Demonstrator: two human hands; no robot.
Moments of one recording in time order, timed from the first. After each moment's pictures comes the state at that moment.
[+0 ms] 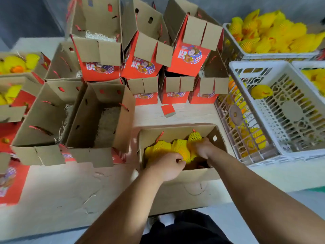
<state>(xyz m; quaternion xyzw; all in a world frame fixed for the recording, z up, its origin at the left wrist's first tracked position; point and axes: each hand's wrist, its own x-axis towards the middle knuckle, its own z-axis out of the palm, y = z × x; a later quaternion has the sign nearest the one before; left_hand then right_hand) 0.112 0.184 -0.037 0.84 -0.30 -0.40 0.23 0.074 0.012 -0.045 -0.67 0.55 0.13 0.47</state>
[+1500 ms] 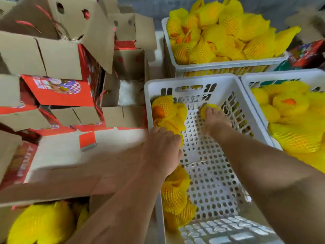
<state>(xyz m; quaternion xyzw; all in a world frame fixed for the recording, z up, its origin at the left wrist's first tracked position) 0.115 -0.243 -0.010 0.88 -0.46 -0.04 0.06 0.102 -0.491 -0.083 -0.92 0.34 0.20 0.03</state>
